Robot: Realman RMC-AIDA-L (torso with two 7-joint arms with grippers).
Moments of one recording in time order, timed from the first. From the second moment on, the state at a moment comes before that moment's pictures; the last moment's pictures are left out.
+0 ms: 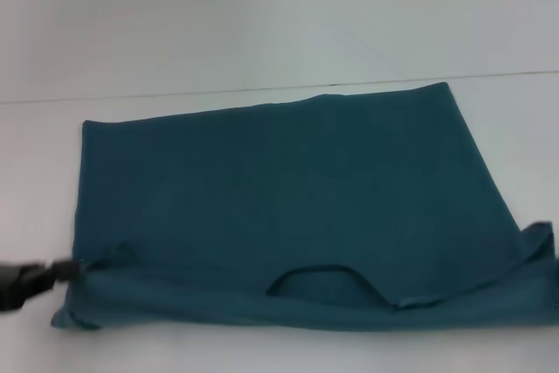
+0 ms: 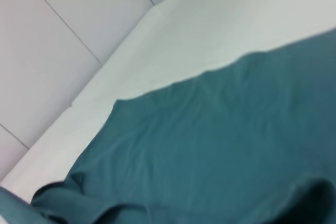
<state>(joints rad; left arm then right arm) -0.43 -2.08 0.28 0.91 2.29 1.85 -1.84 0.26 1.97 -0.32 -0.74 -2.15 -1.72 1.72</state>
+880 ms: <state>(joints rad) -0.83 -2.04 0.34 0.54 2.29 0.97 -1.91 0.71 1.99 -0.51 -0.54 -2.15 -0.96 1.72</state>
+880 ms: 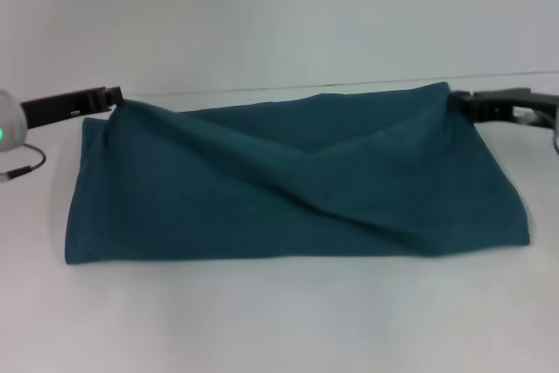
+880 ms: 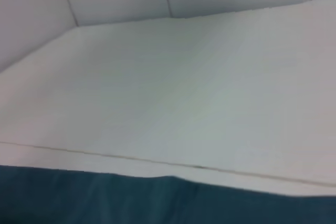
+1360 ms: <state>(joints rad) -0.92 -2.06 0.41 0.47 2.29 0.69 -1.89 0.81 1.99 -0.60 -0.47 -2.15 -0.65 1.70</state>
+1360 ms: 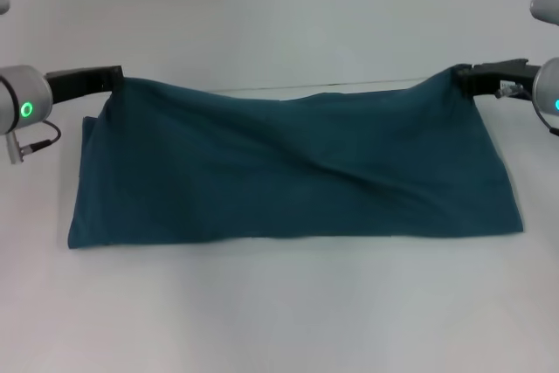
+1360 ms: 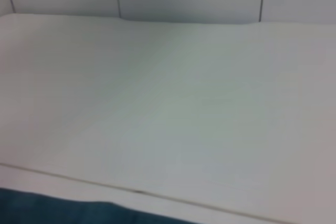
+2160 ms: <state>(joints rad) -0.95 -2.07 0.42 0.46 2.29 0.55 -1.87 0.85 1.99 -0.60 -0.43 -2.15 -0.53 1.69</state>
